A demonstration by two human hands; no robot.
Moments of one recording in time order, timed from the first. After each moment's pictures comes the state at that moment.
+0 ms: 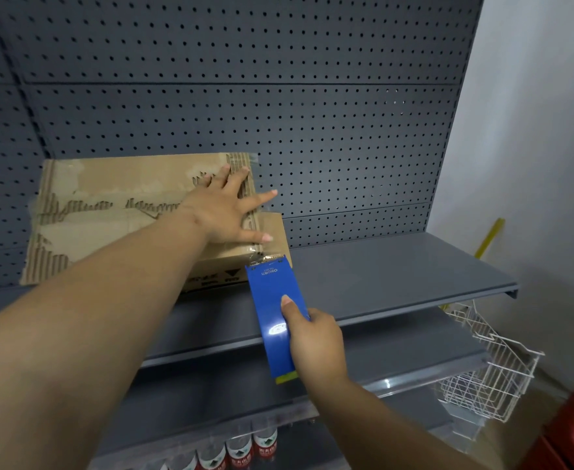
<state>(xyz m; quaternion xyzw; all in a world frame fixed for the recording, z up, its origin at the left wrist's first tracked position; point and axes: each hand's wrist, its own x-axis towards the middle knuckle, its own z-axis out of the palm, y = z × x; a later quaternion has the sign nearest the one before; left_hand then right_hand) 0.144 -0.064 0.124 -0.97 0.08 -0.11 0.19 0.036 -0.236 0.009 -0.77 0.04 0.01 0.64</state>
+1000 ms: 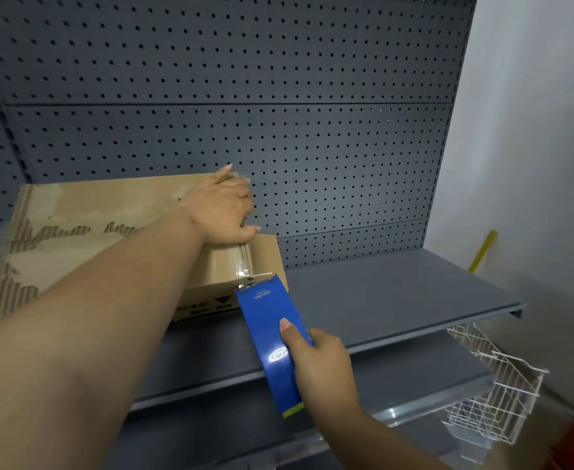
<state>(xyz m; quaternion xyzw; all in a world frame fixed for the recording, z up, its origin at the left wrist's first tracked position) 0.184 -0.060 0.149 -0.93 0.16 -0.19 0.27 0.054 -0.239 0.007 -0.76 0.02 -0.01 0.65</state>
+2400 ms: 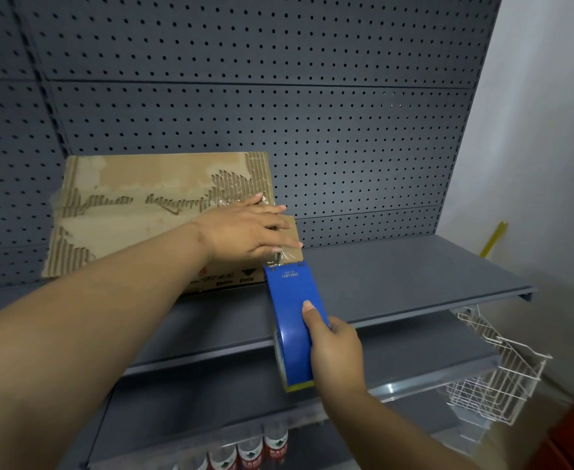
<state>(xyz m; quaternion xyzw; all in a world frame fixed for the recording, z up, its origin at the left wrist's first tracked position) 0.127 -0.044 0.108 -0.91 0.34 -0.13 0.20 0.032 -0.217 -0.011 -0.72 0.07 -0.02 0.70</state>
